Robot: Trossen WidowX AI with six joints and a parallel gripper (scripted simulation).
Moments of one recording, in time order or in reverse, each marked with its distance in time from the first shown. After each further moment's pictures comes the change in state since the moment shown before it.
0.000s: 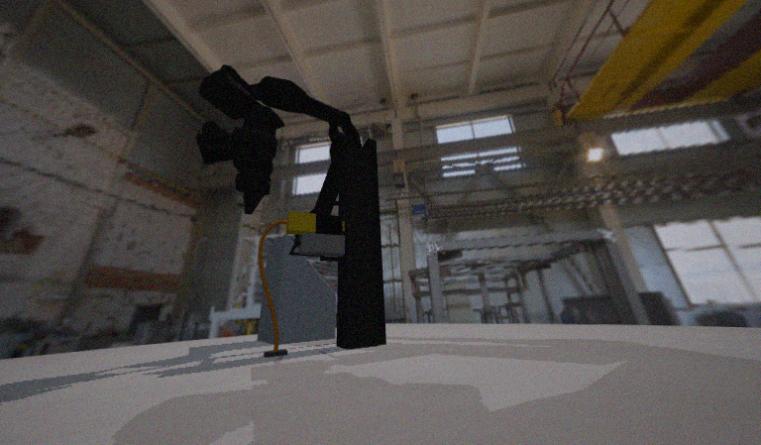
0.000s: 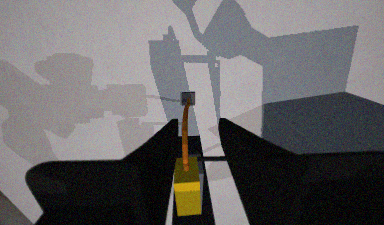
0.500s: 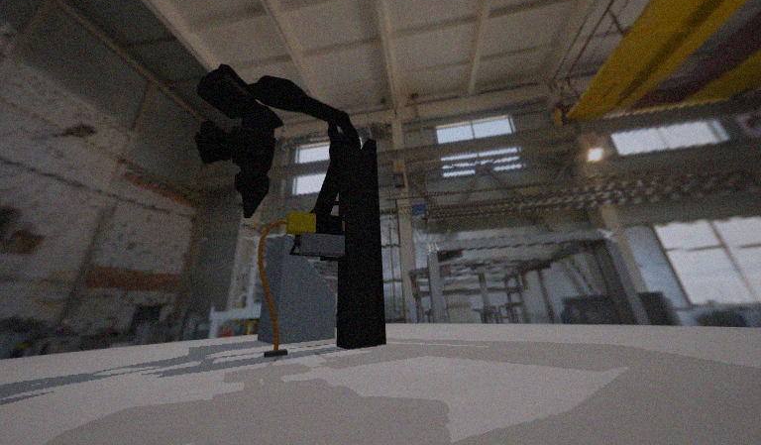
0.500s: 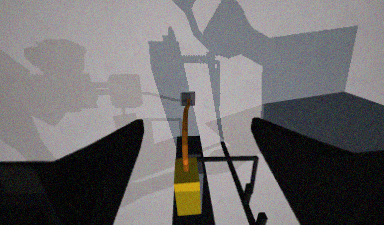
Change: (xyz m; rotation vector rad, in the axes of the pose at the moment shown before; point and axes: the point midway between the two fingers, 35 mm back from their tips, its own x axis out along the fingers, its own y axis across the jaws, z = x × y) arm -0.001 0.000 0.002 0.003 0.004 -0.001
